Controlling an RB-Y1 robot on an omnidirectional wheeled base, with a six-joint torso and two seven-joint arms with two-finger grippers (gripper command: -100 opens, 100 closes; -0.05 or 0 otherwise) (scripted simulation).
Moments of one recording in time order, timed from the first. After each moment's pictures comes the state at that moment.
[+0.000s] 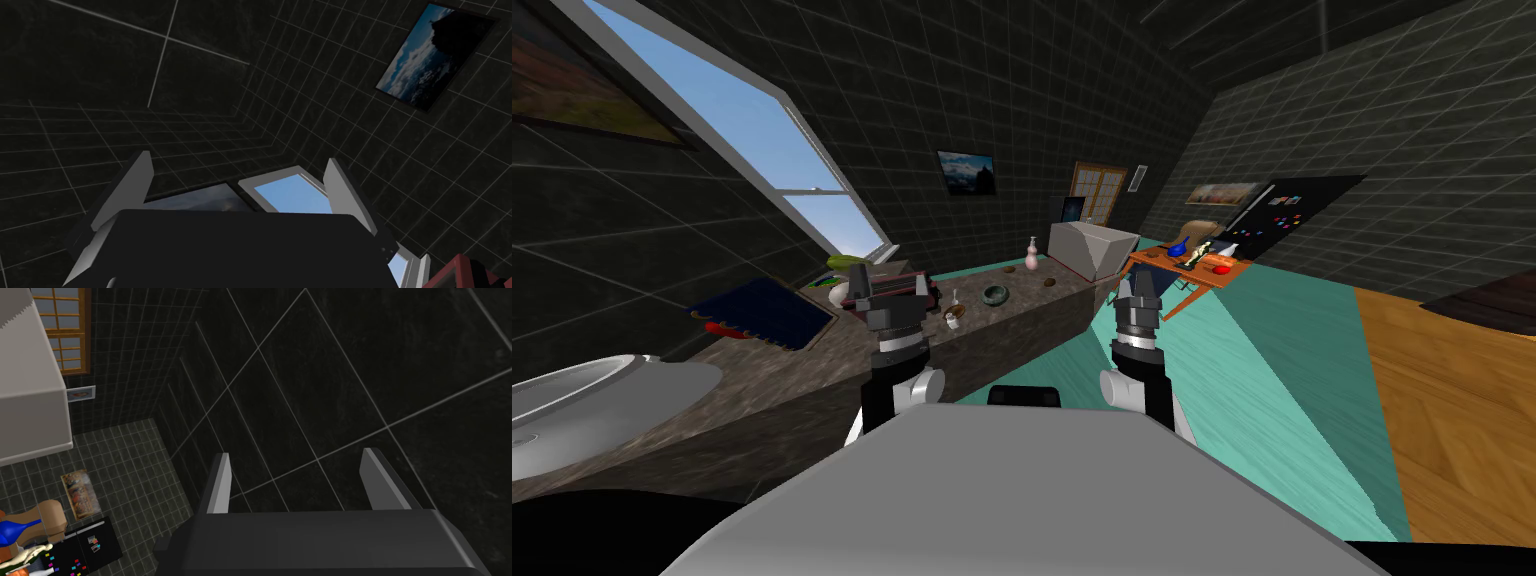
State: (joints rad) left arm 0.54 -0.02 0.03 -2.35 0.09 -0.55 0.12; right arm 0.49 0.01 0.01 -2.30 0.04 -0.46 0.16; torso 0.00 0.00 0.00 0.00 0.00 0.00
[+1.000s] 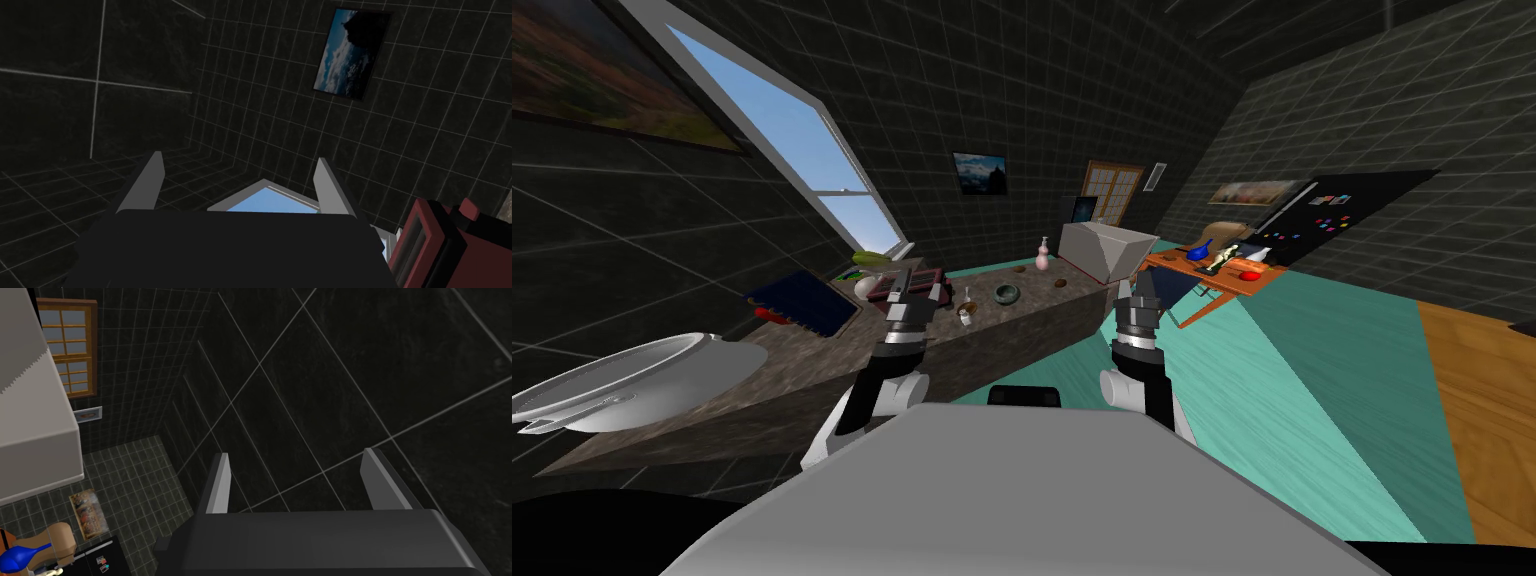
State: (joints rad) left arm 0.54 0.22 0.06 -2.35 0.12 -0.32 0.14; right arm 0.49 0.01 0.01 -2.30 0.04 -0.46 0.16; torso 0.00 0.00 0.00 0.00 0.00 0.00
